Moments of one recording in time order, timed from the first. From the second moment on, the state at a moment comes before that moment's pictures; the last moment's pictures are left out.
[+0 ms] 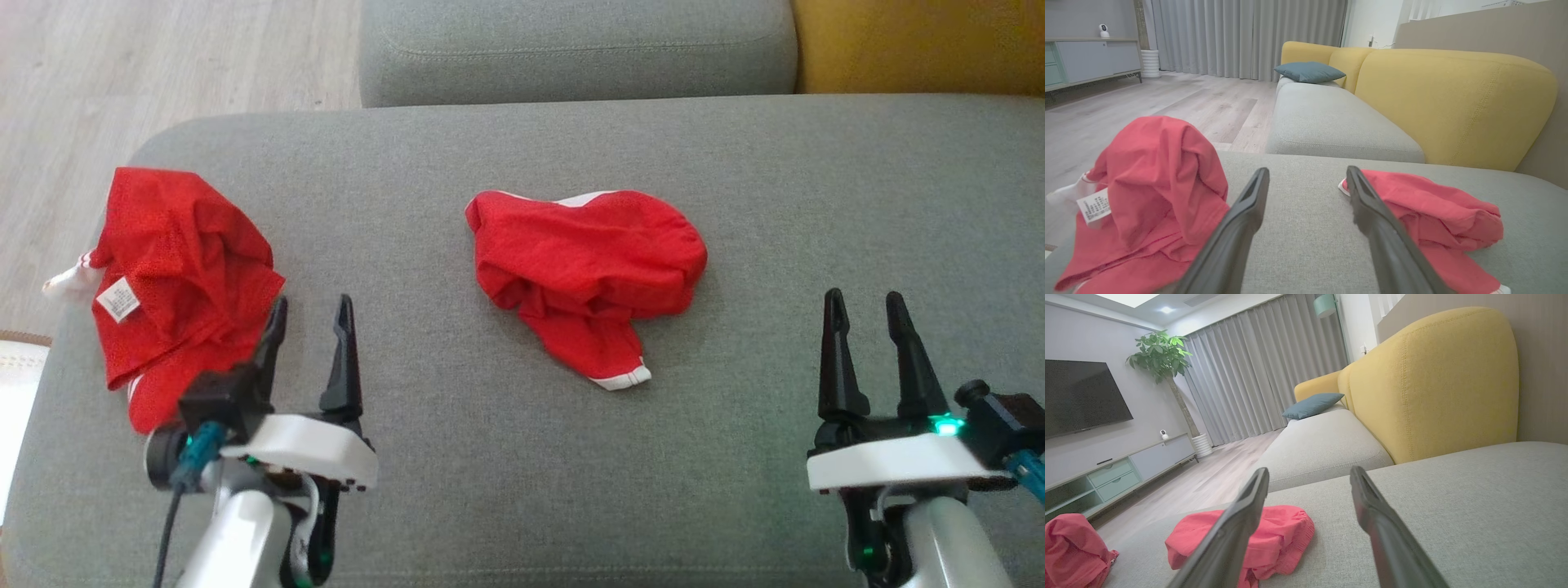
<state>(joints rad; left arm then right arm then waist) -0.14 0.15 -0.33 0.20 -0.34 0.16 -0.25 -0.05 -0.04 0.02 0.18 0.32 0.12 -0.25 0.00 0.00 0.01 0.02</state>
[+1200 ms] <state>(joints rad) -0.15 0.08 -0.30 0.23 -0.26 0.10 -0.25 -0.16 -0.05 0.22 0.44 0.17 0.12 -0.06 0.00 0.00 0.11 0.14</state>
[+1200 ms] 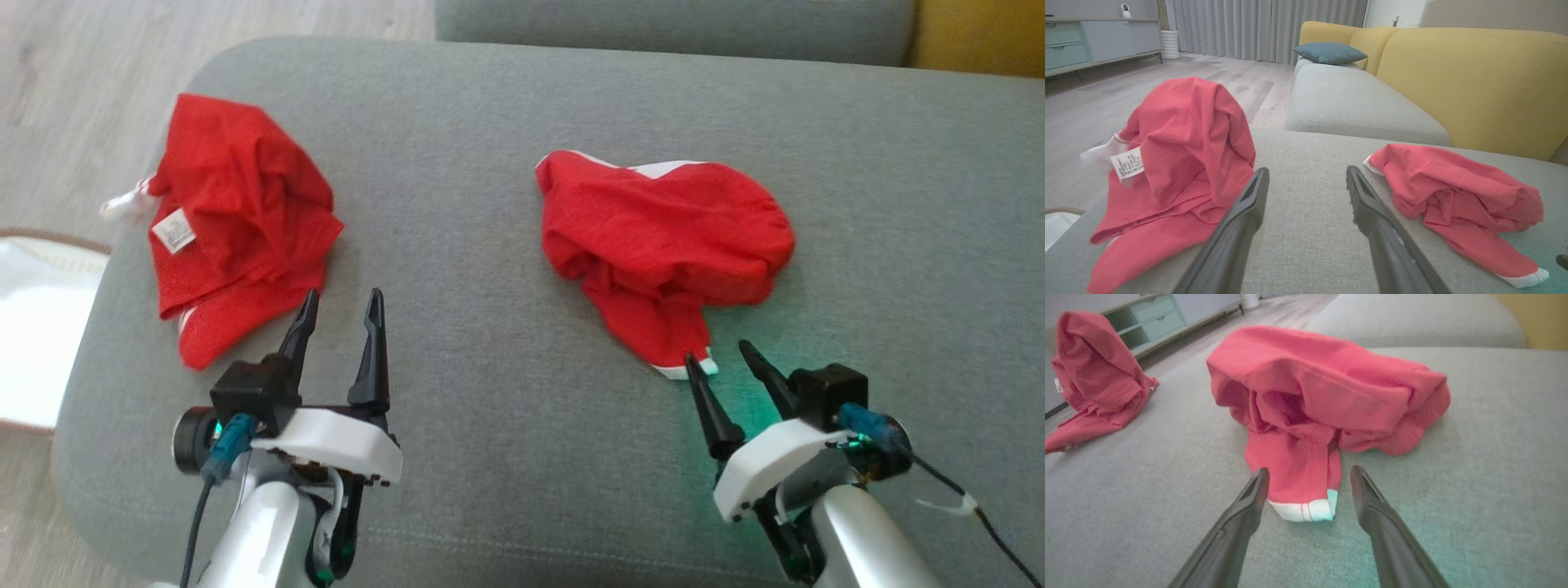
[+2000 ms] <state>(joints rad) -0.19 0.06 -0.23 0.24 -0.24 0.09 -0.25 -0.30 -0.05 0.23 0.68 0.31 0.12 -0.01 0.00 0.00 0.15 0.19</state>
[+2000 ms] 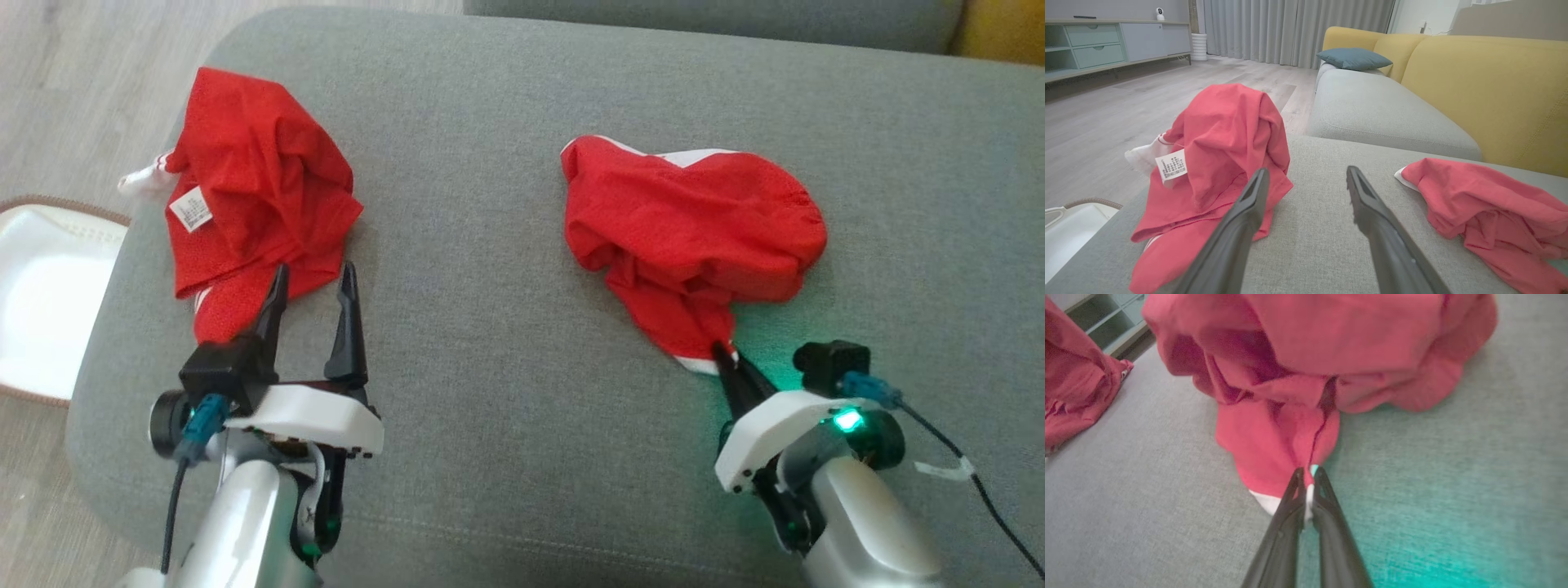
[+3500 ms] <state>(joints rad) -0.11 0.05 -0.21 0.23 -0.24 0.08 -0.25 -0.70 -0.11 -0.02 0.55 0.32 0.12 -0.01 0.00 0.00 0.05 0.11</state>
